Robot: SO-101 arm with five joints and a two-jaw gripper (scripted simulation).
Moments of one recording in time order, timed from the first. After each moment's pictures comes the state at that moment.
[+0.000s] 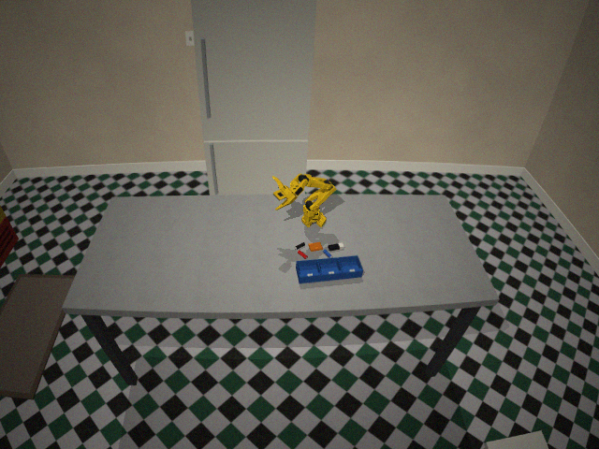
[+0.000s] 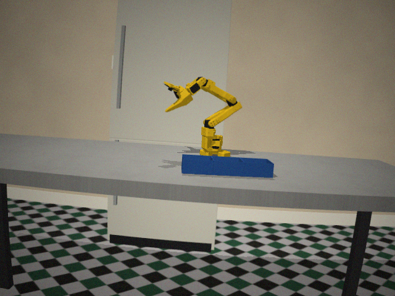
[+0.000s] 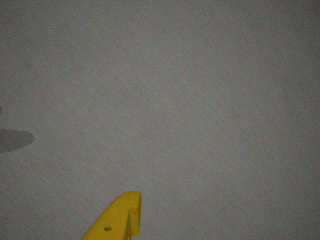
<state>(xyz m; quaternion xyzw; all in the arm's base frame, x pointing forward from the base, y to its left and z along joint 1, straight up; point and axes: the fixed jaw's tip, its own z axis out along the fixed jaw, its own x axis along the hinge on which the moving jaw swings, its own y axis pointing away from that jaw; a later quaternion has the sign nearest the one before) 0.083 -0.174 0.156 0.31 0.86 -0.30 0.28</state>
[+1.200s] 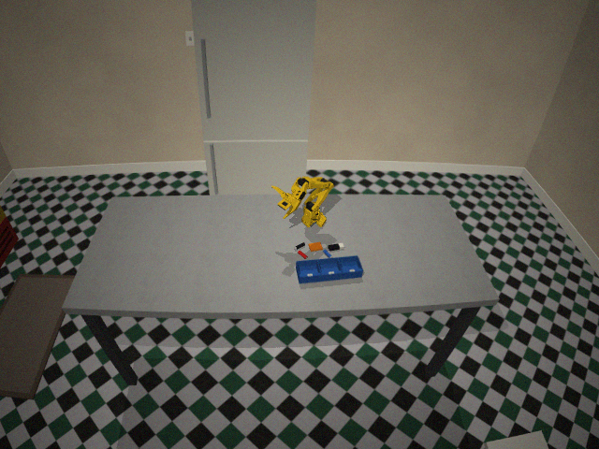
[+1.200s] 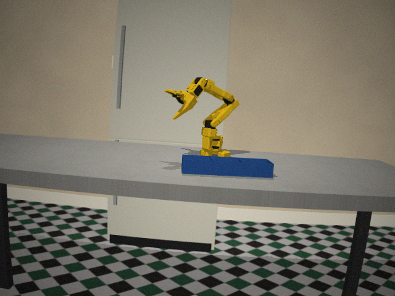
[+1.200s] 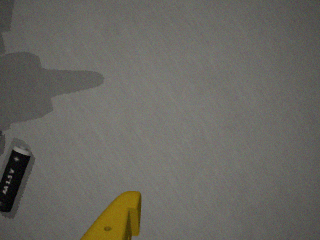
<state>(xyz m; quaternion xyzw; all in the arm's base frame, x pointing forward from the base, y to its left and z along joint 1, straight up) 0.114 -0.145 0.134 0.25 0.91 -0.21 0.26</state>
